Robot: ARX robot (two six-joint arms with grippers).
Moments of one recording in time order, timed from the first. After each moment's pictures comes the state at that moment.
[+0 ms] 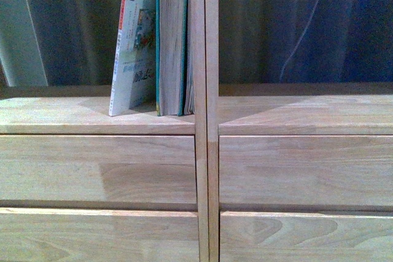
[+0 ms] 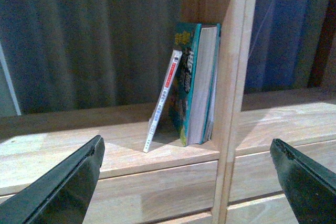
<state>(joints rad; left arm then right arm) 0.05 0.53 0.48 0.28 0.42 -0.07 0.16 0.82 0.53 0.68 -0.02 0.25</state>
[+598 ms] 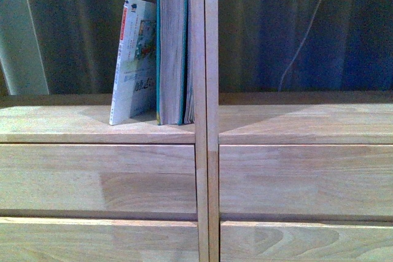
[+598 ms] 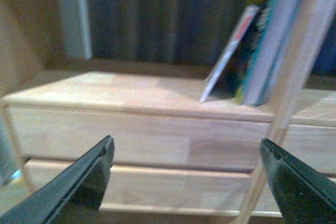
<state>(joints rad) 0.26 0.27 0.35 -0.03 0.33 -0.07 0.08 0.74 0.58 0.46 0.03 -0.05</state>
